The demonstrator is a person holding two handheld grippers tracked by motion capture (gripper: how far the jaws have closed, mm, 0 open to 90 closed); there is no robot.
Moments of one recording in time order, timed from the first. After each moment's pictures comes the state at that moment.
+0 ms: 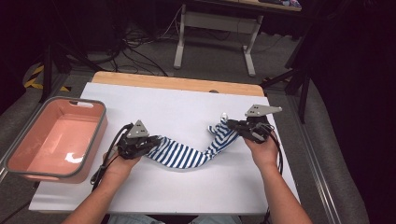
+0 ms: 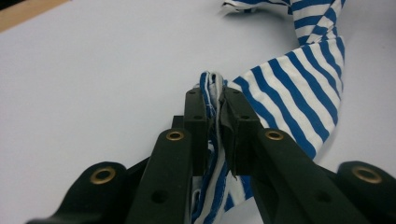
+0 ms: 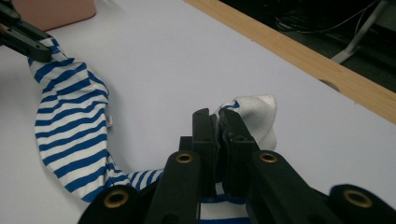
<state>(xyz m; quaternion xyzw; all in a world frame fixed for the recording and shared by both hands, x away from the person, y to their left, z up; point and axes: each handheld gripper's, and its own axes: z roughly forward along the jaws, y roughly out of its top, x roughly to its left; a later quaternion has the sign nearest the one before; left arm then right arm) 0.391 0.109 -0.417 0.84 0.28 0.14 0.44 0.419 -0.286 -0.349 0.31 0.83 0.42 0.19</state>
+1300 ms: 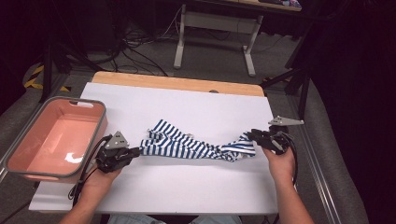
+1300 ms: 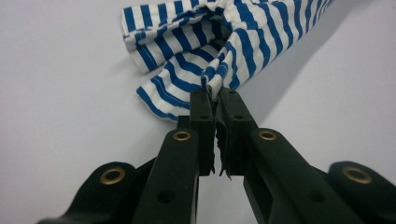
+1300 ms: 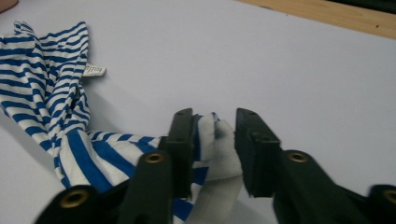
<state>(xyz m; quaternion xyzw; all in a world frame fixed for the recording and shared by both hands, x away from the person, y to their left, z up) 0.357 0.153 -0.432 0.84 0.33 0.12 0.41 0.405 -0.359 -0.385 0.45 0.78 0.39 0.18</state>
